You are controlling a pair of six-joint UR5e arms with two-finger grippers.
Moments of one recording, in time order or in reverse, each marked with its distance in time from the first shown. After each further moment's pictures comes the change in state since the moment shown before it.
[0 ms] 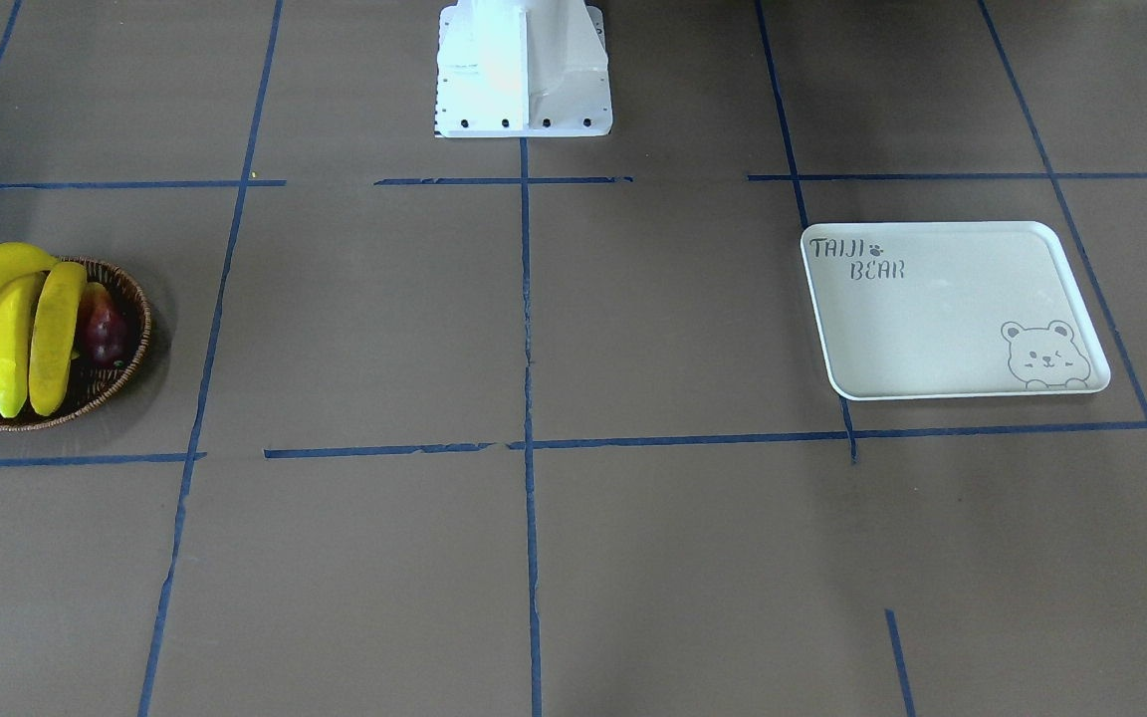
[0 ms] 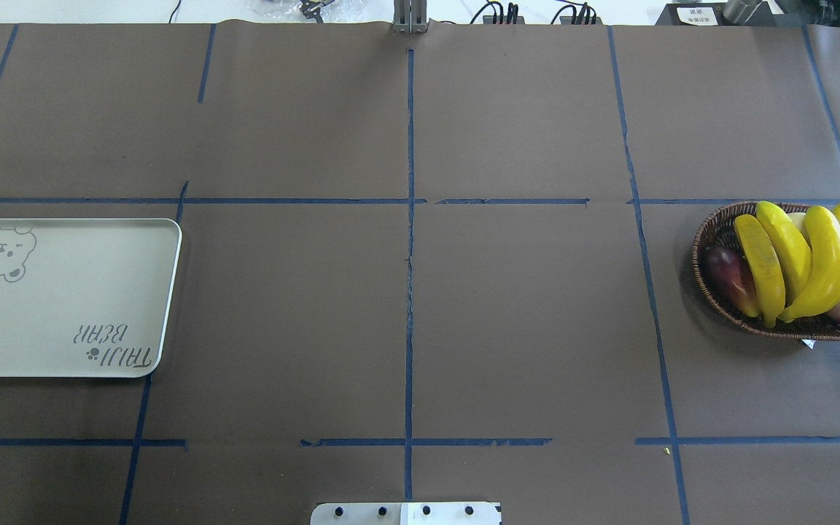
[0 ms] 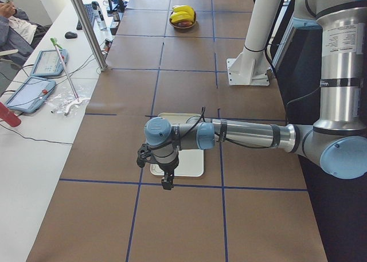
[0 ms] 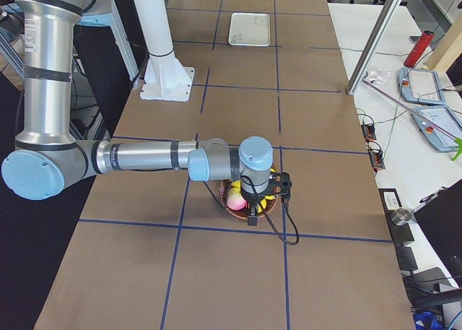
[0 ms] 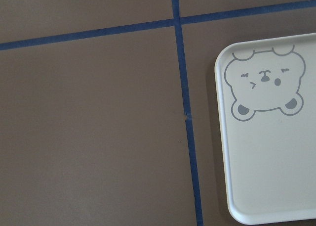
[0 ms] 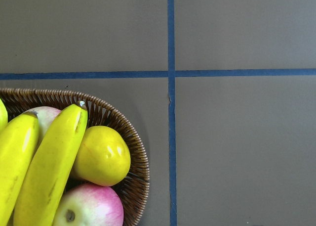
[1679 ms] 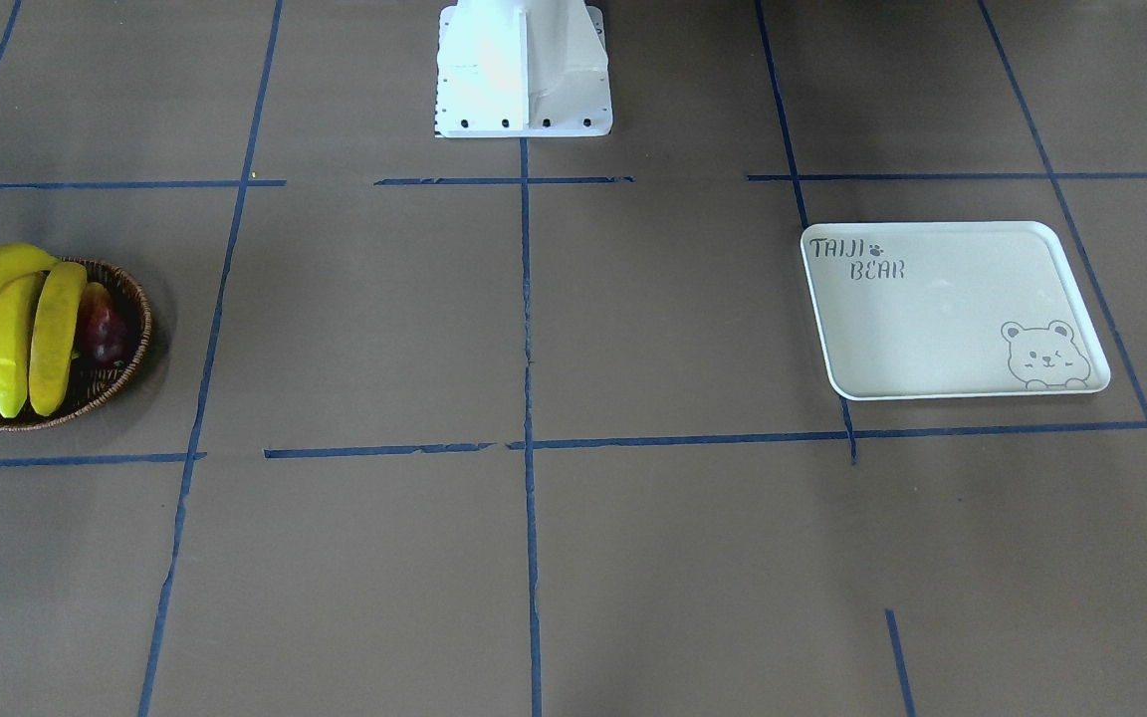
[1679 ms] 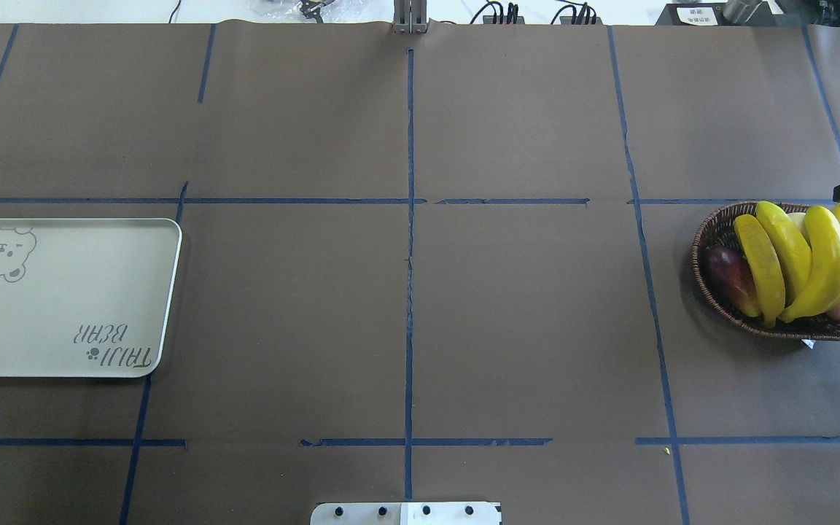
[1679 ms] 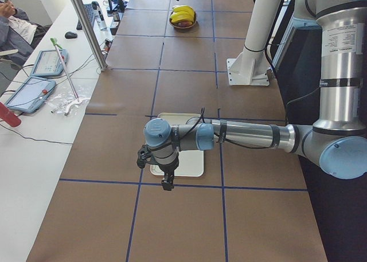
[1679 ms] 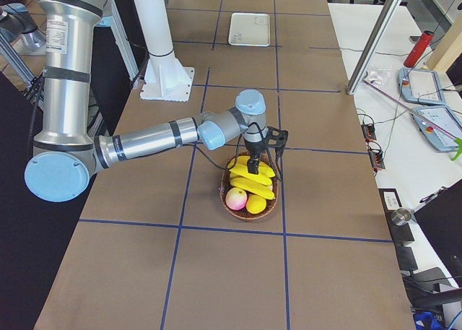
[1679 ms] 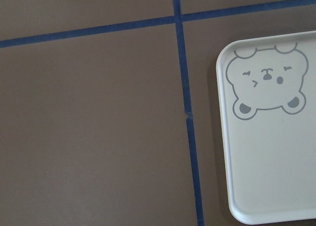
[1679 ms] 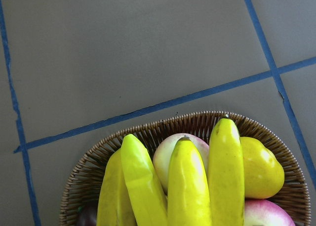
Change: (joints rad) left arm 0.005 -0.002 0.008 -0.001 0.001 0.002; right arm -0.323 -0.008 0.181 0.243 -0.127 0.784
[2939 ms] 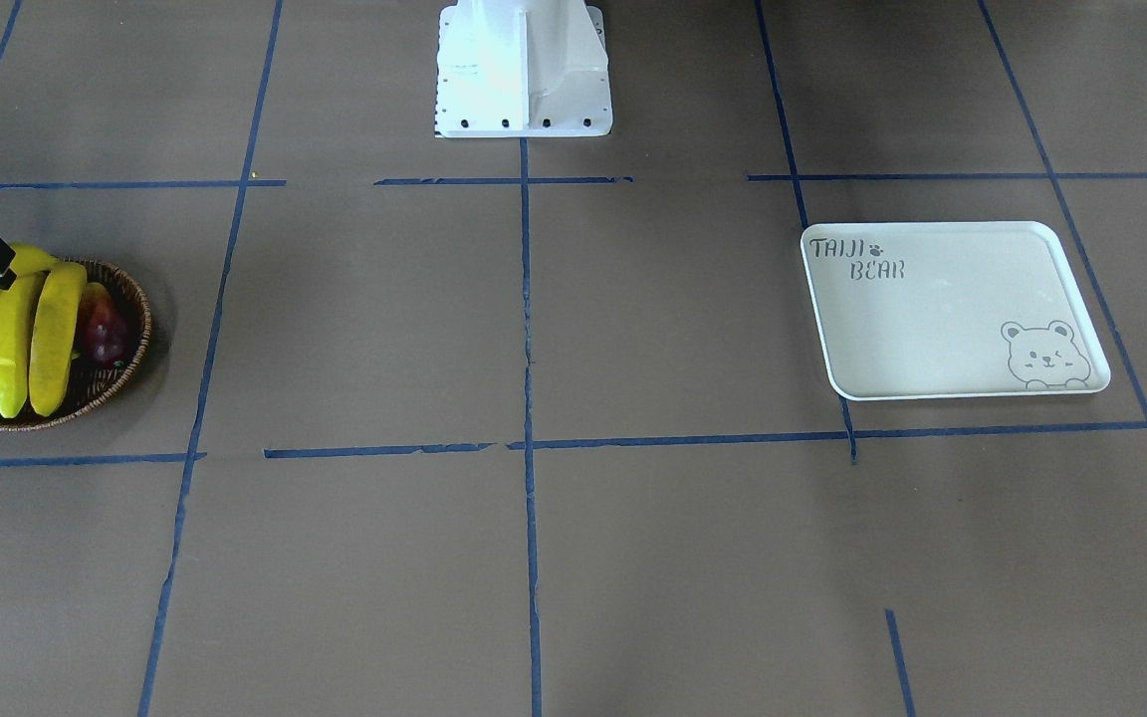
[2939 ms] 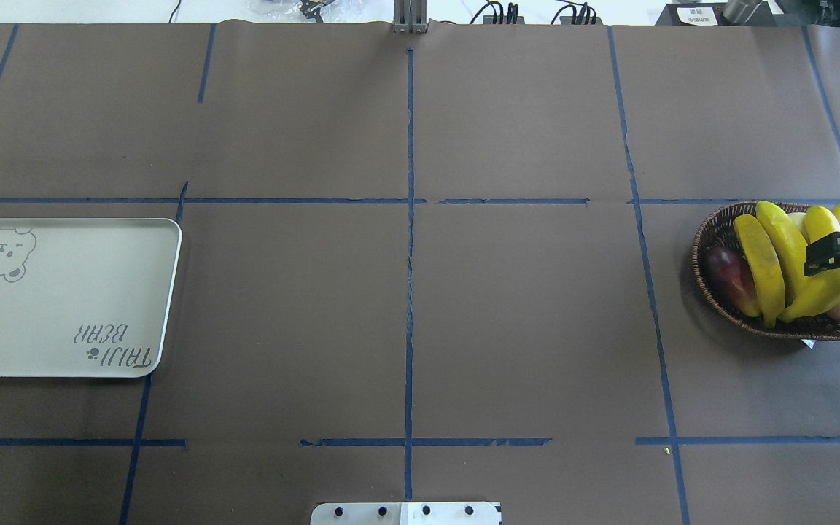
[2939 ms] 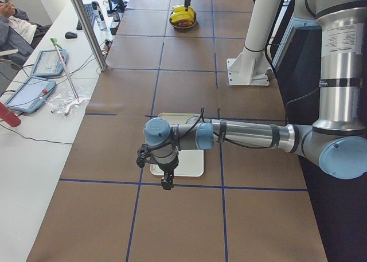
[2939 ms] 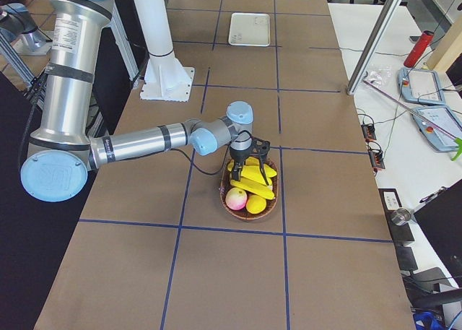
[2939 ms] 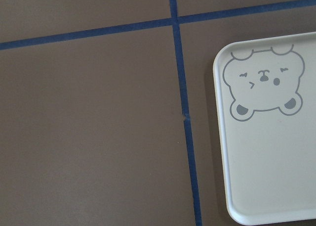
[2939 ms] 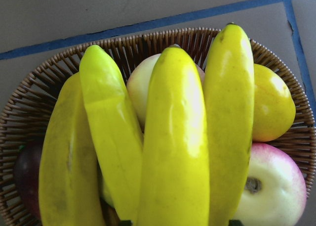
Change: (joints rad) left arm 0.002 -0.003 0.002 -0.001 -0.002 0.001; right arm -0.166 -0.075 0.000 0.005 -0.059 0.003
